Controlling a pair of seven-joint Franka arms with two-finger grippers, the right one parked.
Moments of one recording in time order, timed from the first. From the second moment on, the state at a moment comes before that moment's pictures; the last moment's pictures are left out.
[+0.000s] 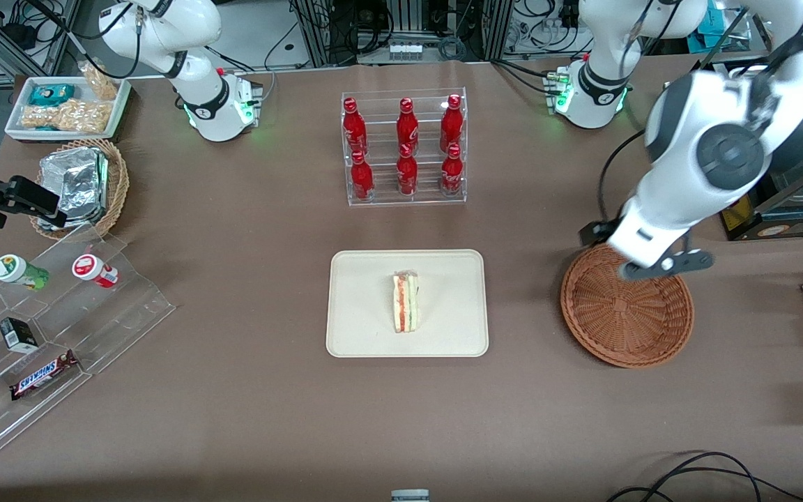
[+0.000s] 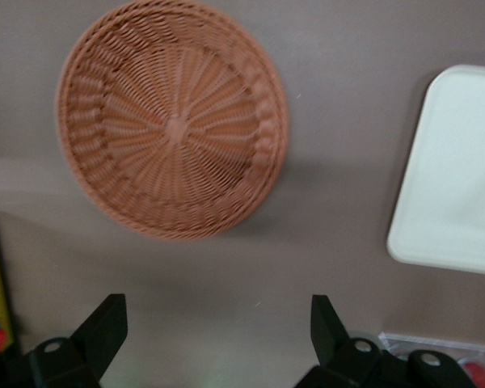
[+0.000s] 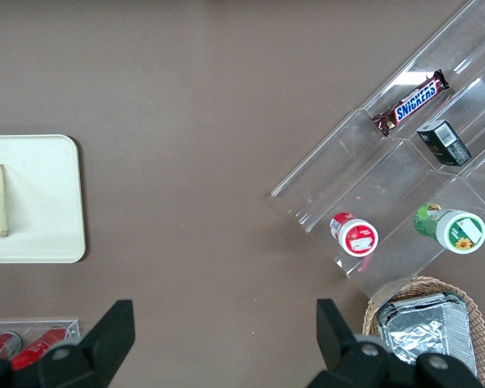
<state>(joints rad) -0.24 0.06 -0.01 -1.82 0.04 1.72 -0.34</state>
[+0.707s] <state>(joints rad) -0.04 -0.06 -0.07 -1.84 0.05 1.66 -0.07</state>
